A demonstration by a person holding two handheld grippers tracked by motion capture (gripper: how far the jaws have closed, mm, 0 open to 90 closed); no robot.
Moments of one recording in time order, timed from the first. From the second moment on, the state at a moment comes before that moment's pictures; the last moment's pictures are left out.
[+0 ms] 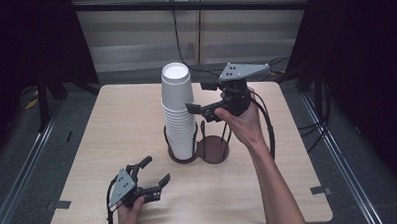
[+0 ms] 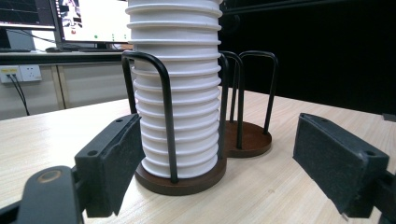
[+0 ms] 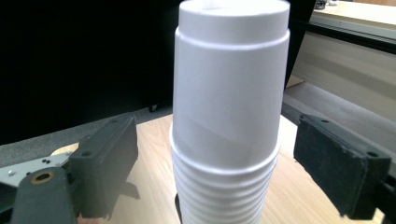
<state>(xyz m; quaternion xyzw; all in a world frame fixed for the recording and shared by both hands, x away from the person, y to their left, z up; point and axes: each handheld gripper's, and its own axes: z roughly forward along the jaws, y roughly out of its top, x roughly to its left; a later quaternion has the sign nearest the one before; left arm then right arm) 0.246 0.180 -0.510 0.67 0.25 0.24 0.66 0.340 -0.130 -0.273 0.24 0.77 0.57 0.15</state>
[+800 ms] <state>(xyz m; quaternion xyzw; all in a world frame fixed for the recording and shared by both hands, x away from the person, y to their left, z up) 0.246 0.180 -0.510 0.67 0.25 0.24 0.66 0.374 -0.092 -0.242 0.22 0.80 0.54 0.14</state>
